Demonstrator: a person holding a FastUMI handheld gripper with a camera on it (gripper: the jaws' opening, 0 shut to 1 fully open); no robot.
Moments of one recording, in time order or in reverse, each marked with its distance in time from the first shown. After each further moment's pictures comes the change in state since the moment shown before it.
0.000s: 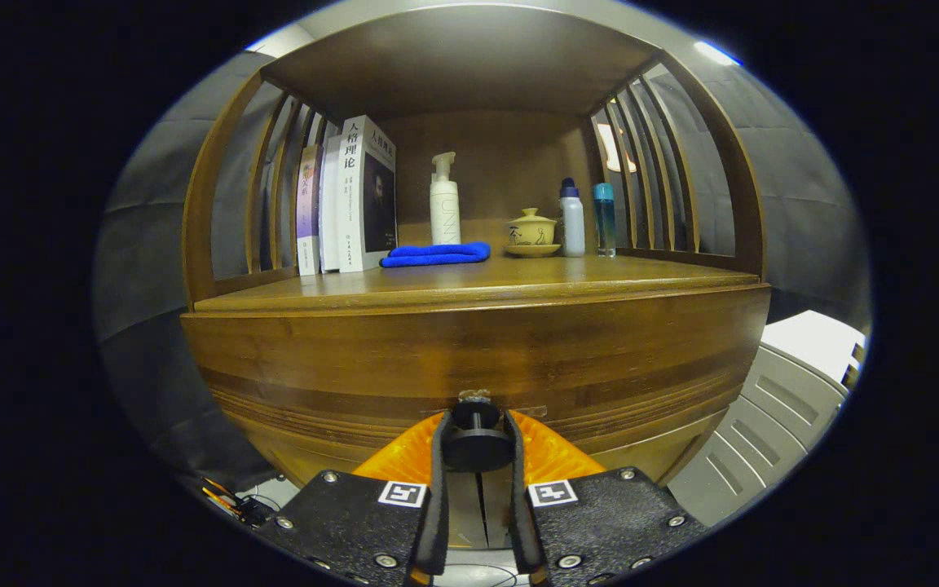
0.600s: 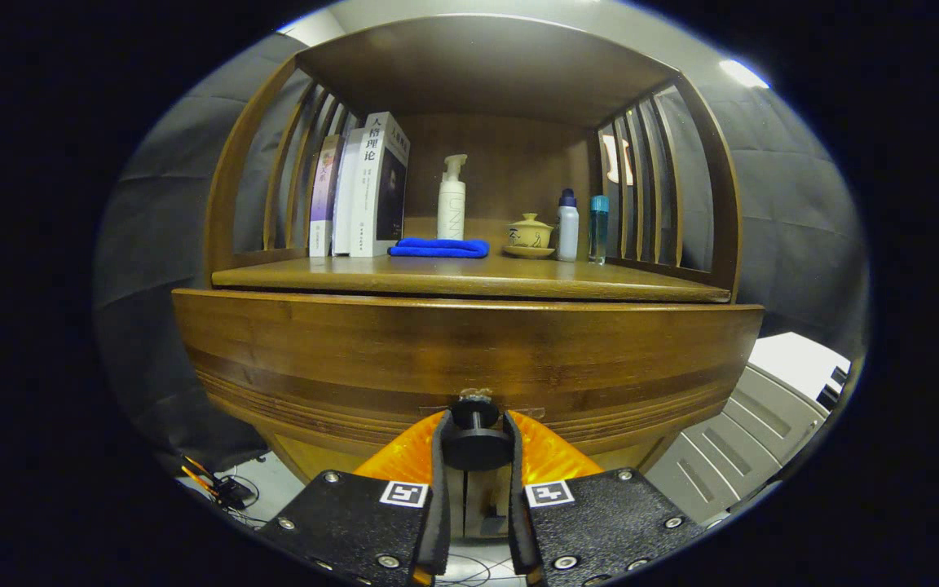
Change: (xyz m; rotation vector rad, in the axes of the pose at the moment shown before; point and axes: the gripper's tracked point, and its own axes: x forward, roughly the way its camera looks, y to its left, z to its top) arm -0.046 -0.004 -0.010 -0.071 0.007 -0.024
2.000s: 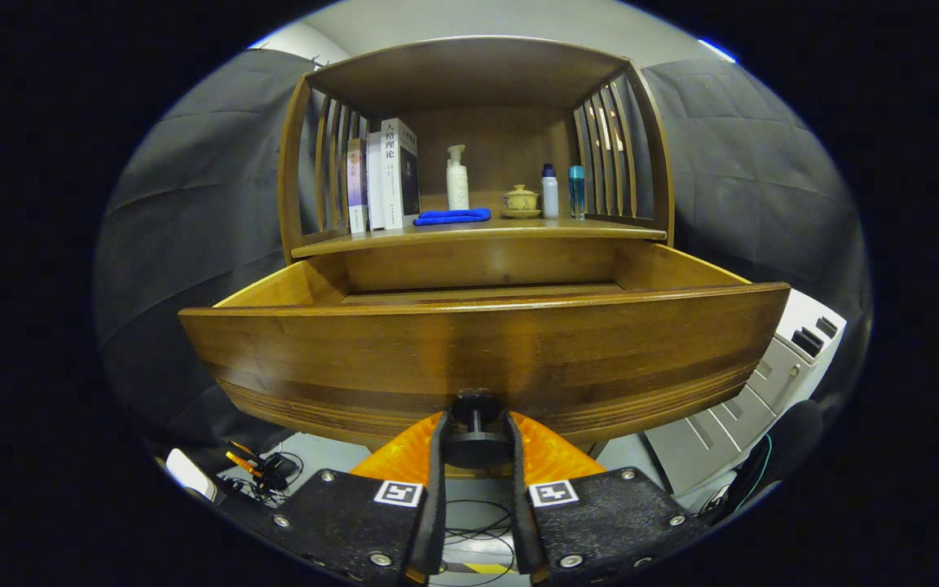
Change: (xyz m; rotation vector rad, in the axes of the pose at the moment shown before) arm -0.134 0.001 -0.043 0.090 0.132 0.077
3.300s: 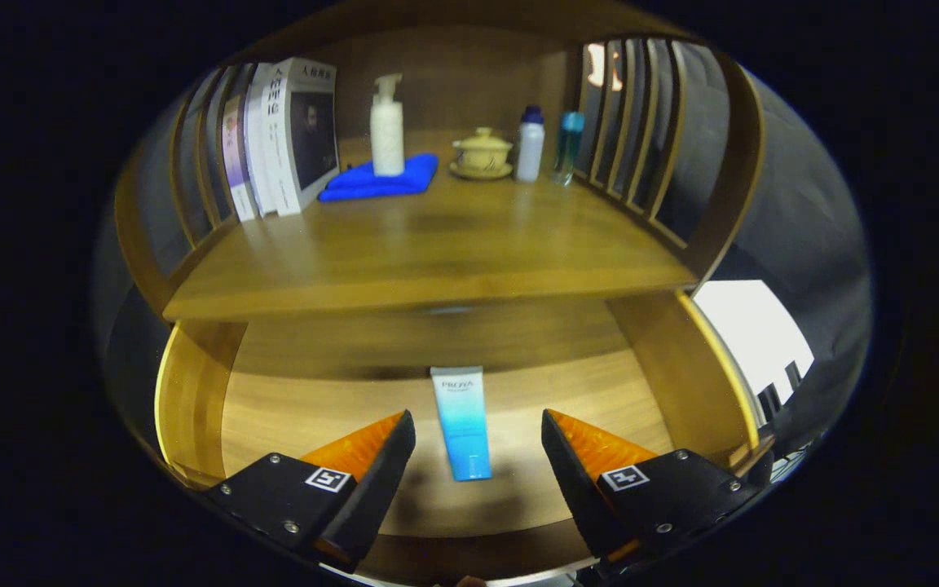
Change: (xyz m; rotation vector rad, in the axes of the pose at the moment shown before) arm 0.124 -0.042 0.089 0.005 0.474 -0.194
